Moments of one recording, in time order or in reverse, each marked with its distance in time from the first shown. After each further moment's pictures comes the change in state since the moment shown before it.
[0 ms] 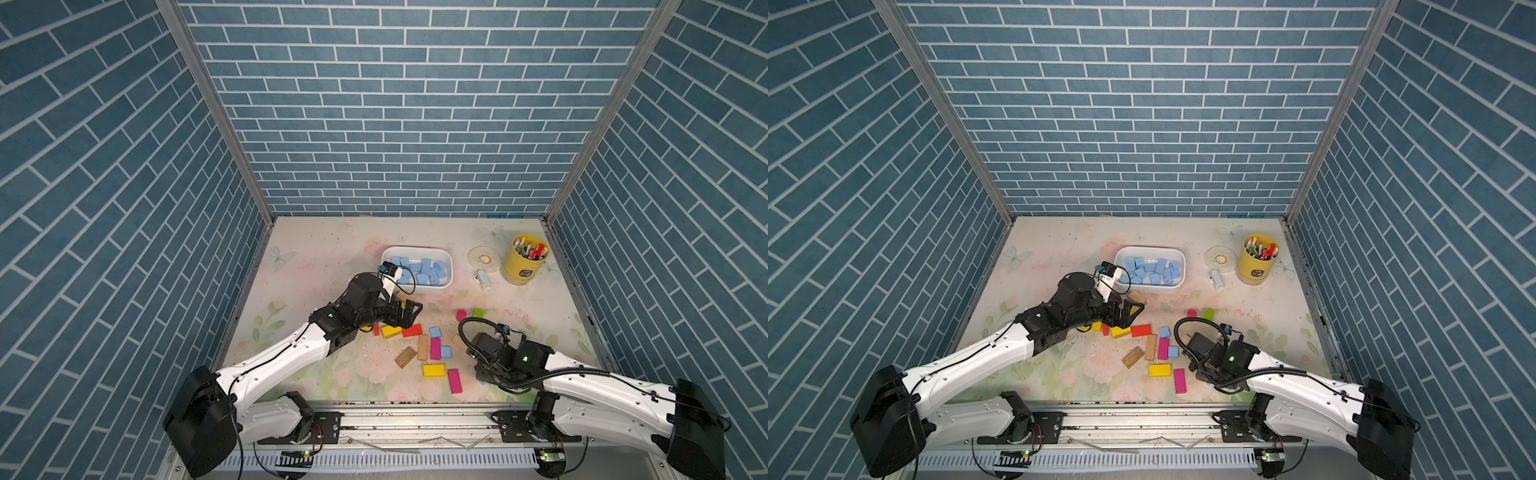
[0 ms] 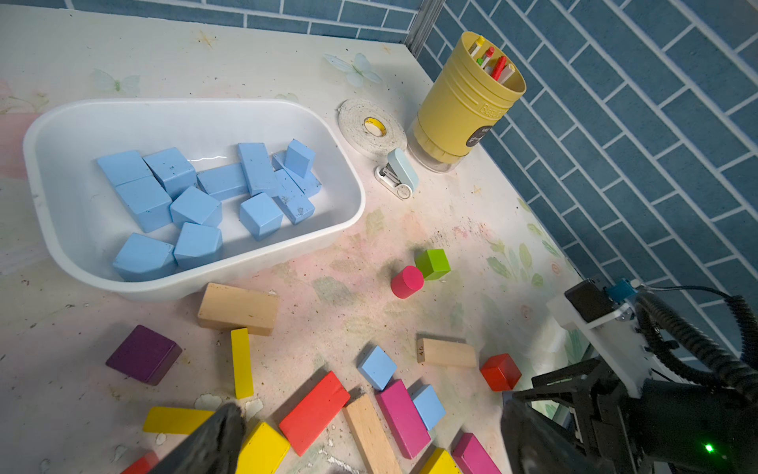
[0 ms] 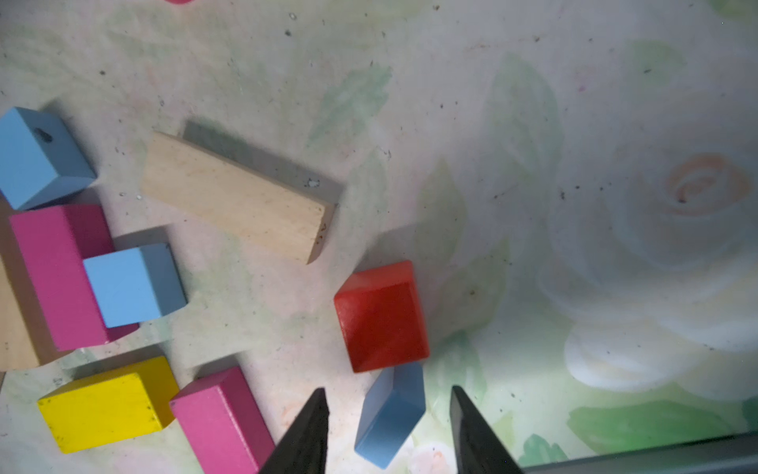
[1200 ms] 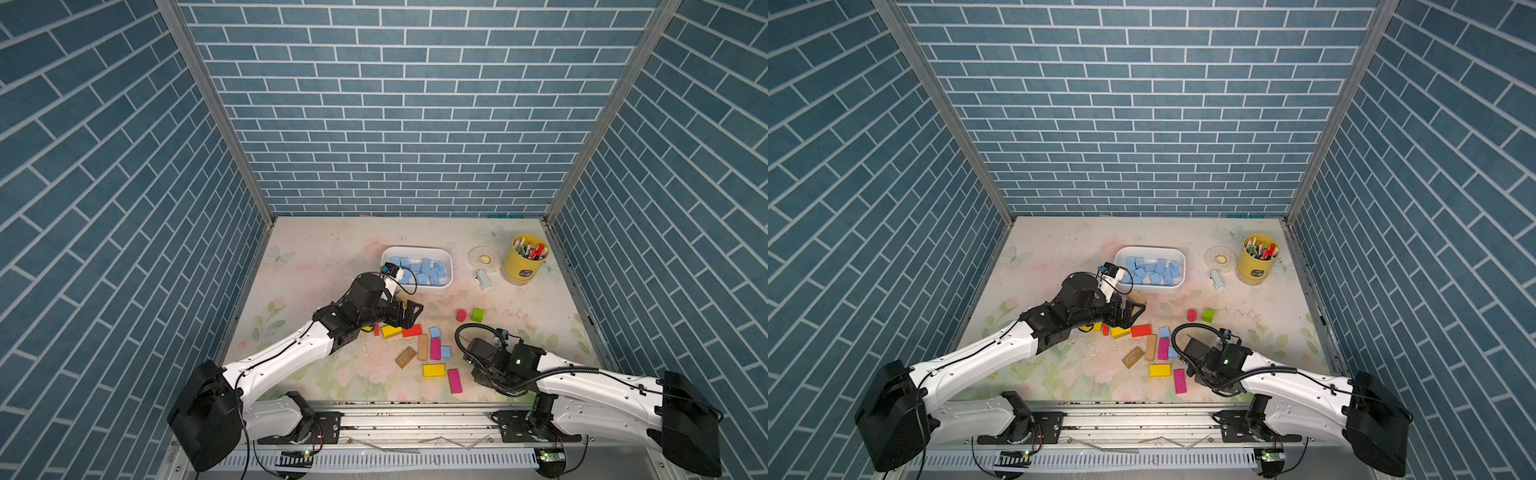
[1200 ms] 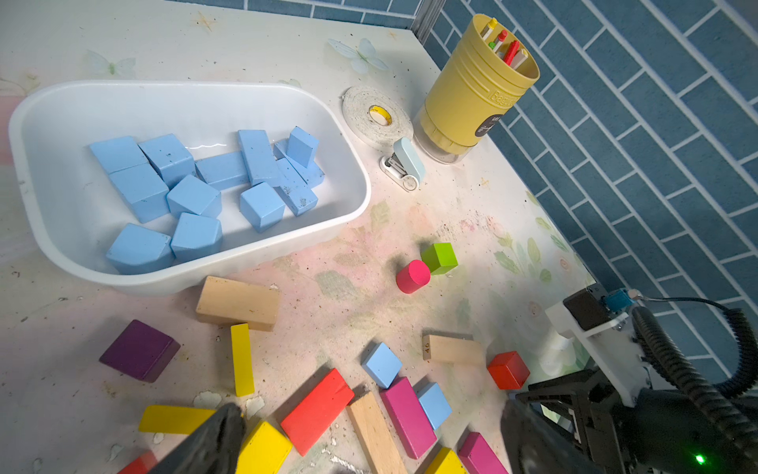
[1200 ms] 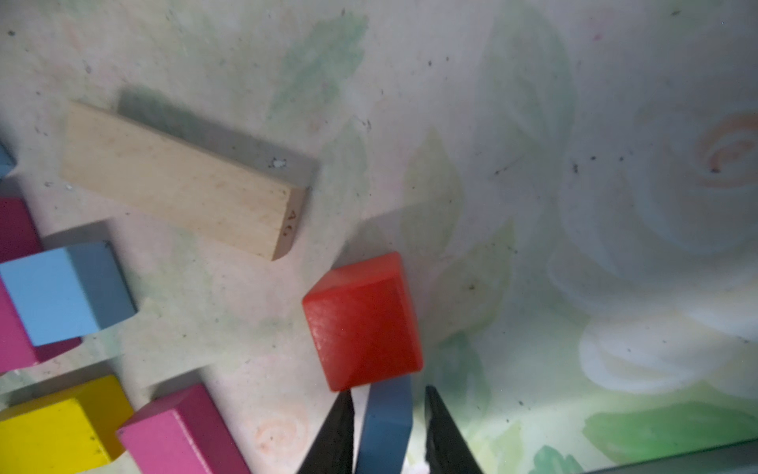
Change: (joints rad) left arm 0.000 0.032 0.000 0.007 0.000 -0.001; right arm 0.035 0.050 -0.043 0.047 0.002 0.058
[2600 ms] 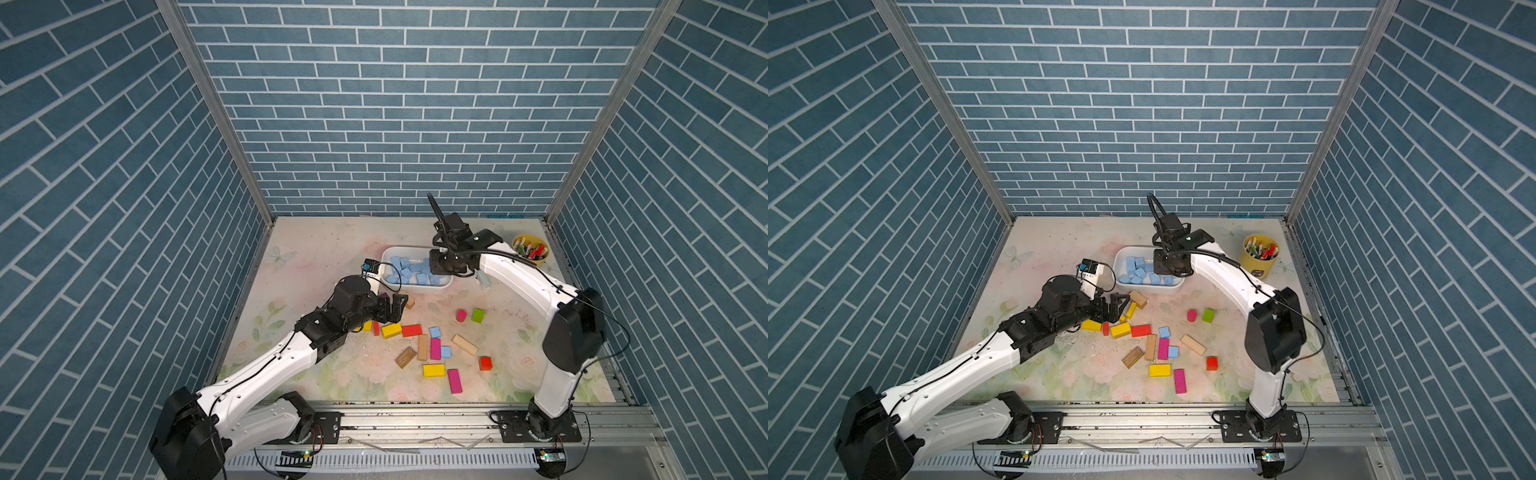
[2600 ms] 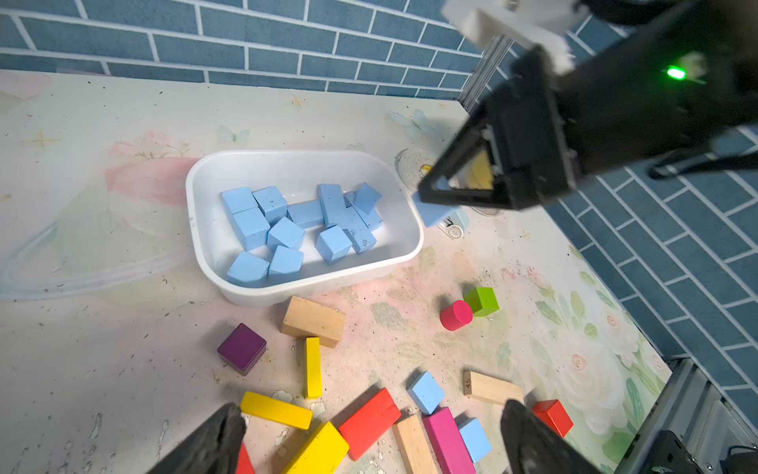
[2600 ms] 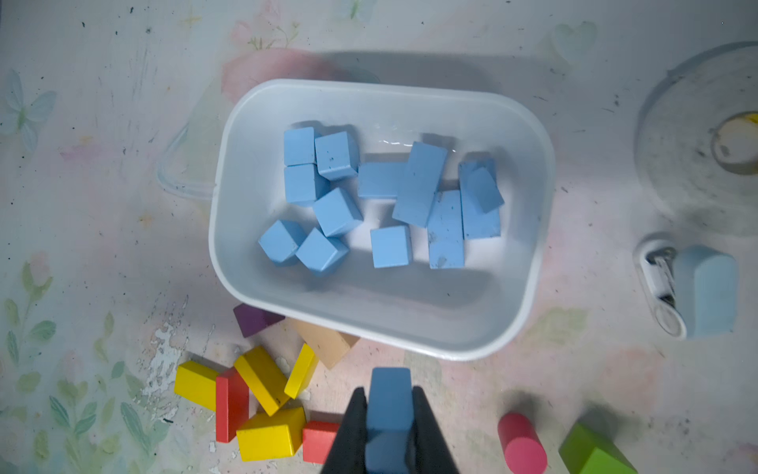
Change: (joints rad) left arm 0.039 -0.148 -0.042 -0.033 -0.158 -0.003; right arm -0.450 0.850 1.226 -0.013 -0.238 -0.810
